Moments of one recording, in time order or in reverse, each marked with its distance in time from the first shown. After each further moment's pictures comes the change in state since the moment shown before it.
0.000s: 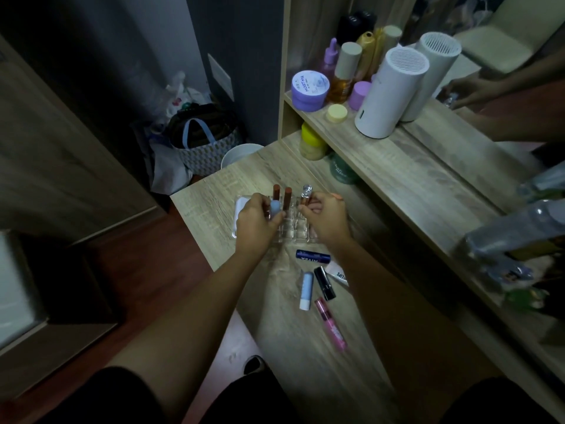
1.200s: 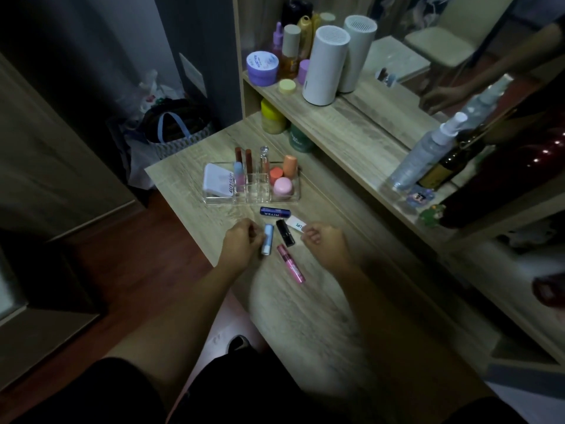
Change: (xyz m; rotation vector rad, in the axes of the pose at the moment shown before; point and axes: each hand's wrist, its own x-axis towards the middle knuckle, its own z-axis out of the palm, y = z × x) left_hand -0.118 -0.022 0.024 0.112 -0.240 -0.018; right_hand -0.141 0.078 -0.052 -0.265 -0.049 0.016
